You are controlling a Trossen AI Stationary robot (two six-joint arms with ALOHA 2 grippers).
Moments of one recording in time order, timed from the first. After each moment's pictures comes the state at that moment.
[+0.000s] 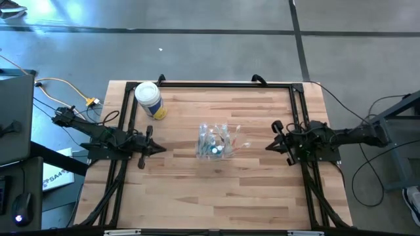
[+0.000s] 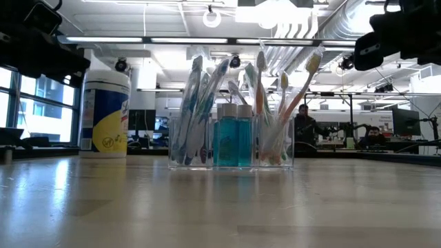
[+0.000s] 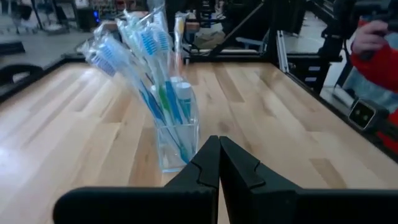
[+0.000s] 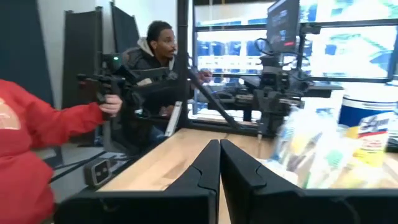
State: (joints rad) left arm -0.40 0.15 0.05 -0.01 -0.30 -0.09; right arm 0.02 0.25 0.01 0.39 -0.32 0.03
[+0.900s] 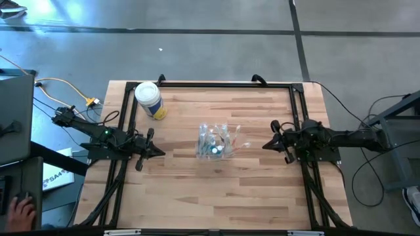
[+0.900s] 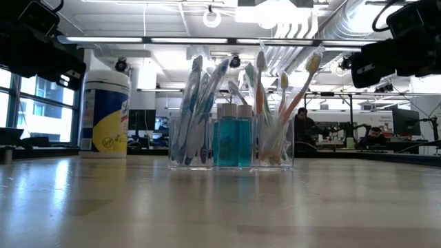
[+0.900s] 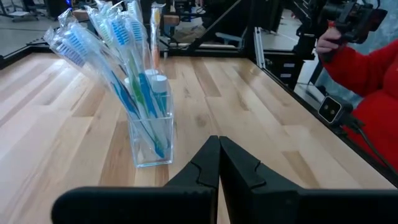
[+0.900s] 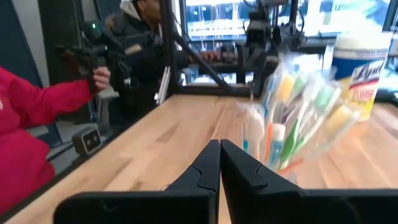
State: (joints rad) left arm -0.40 0.15 0.05 -0.03 -0.21 -0.13; right arm -0.09 0.25 0.01 0.23 -0.39 0.04
